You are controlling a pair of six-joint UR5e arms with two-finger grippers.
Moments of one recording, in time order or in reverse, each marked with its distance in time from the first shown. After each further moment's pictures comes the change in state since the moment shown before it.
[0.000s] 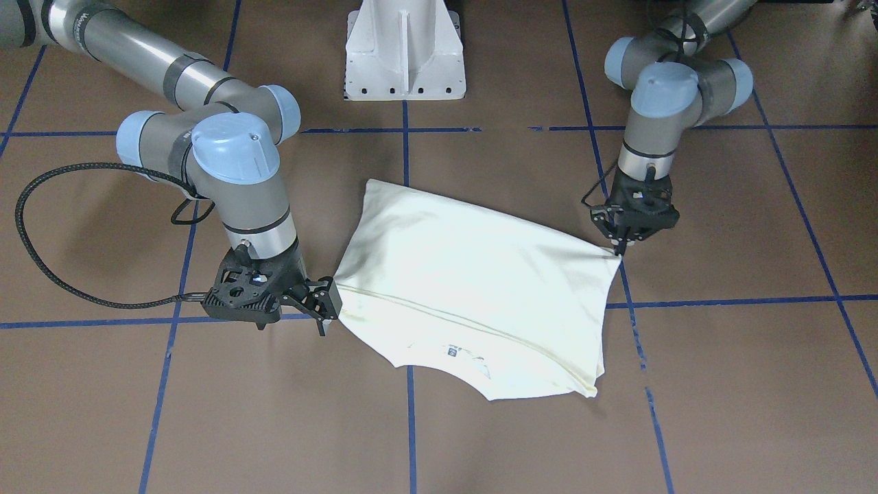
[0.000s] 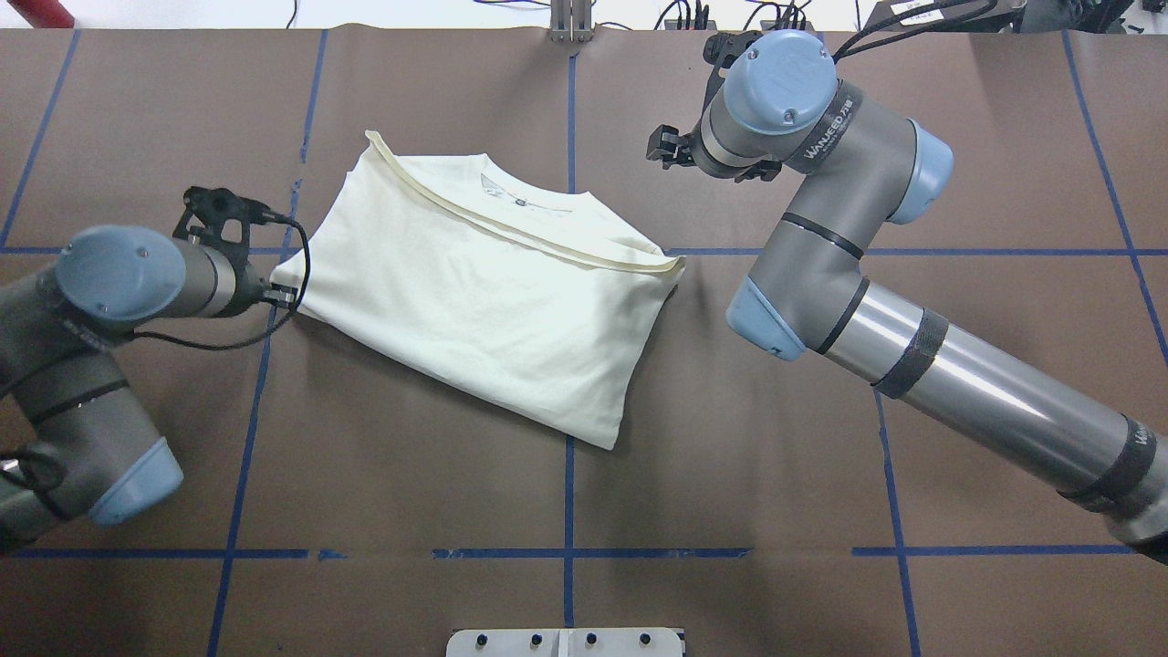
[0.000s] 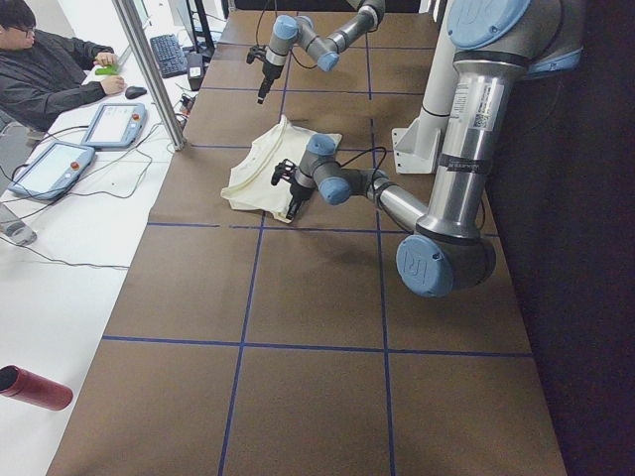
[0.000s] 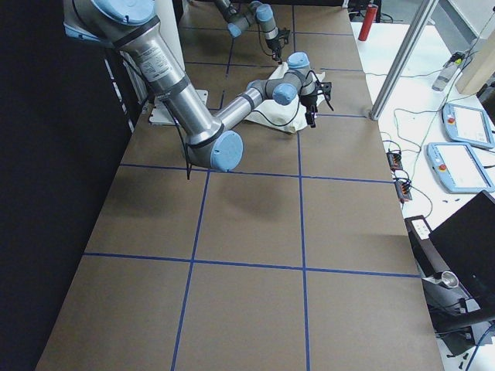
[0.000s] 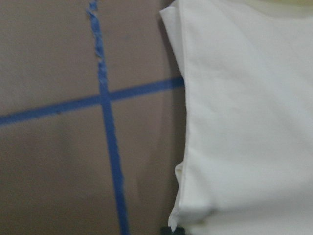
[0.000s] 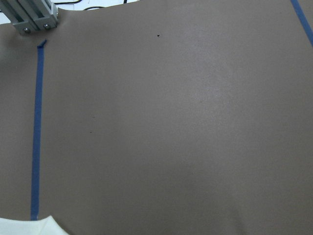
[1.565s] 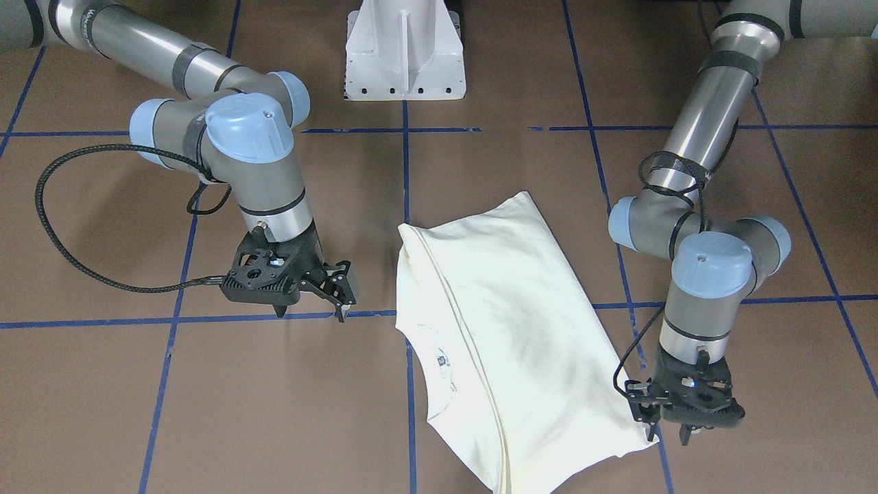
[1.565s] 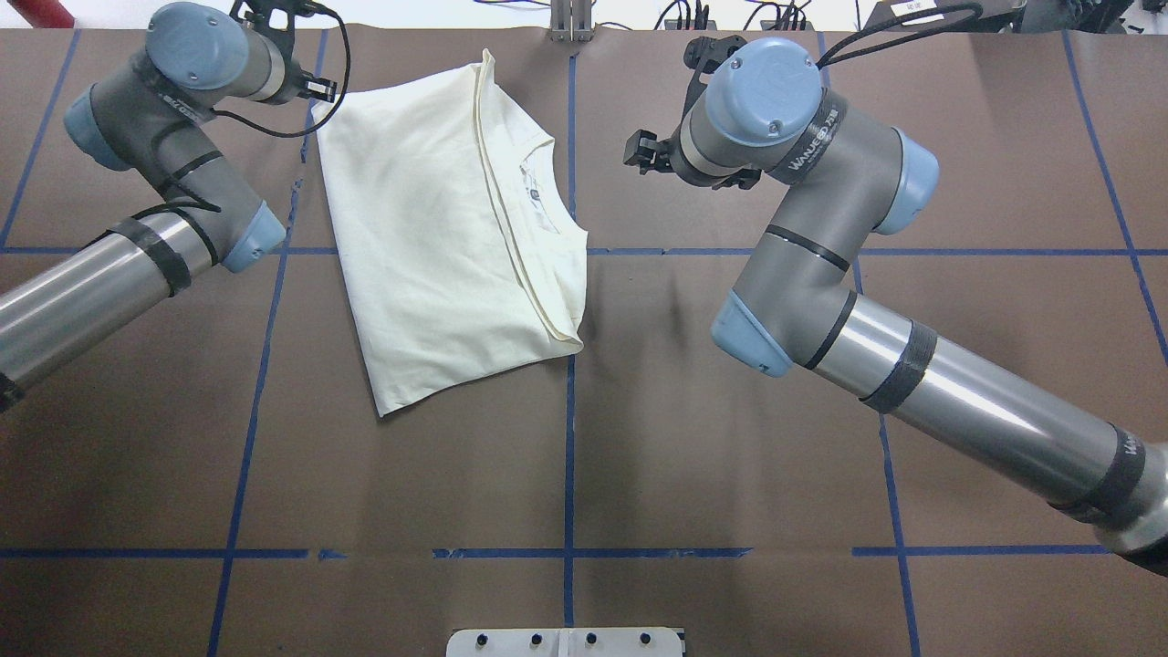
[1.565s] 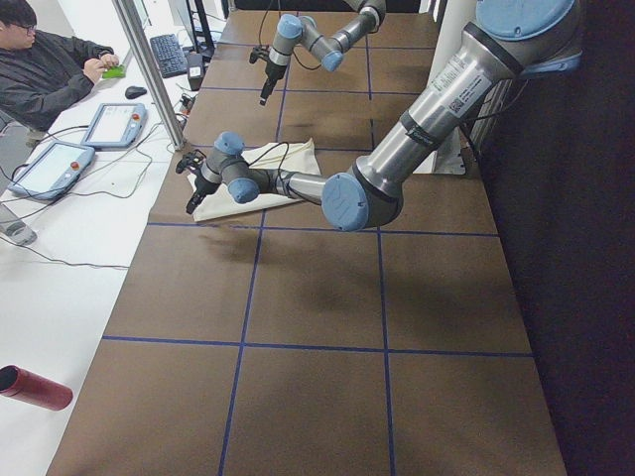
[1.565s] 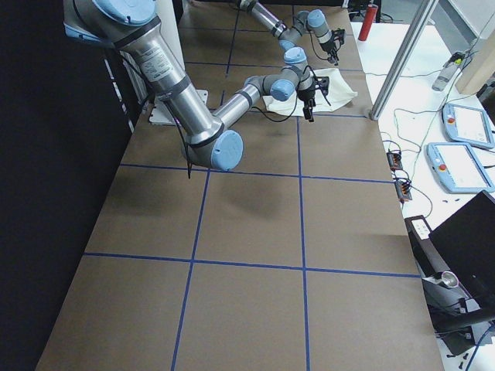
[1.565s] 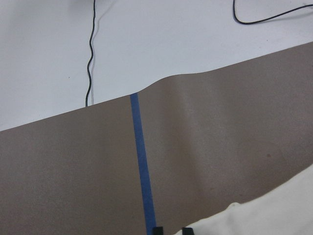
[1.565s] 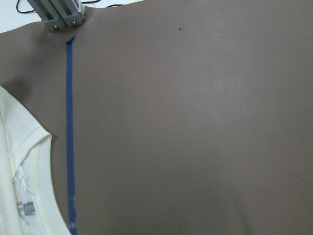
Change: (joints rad) left arm -0.236 -0.481 0.746 -0.416 -0.042 0.162; right arm -0.039 0.020 0.032 -0.001 -0.007 0.056
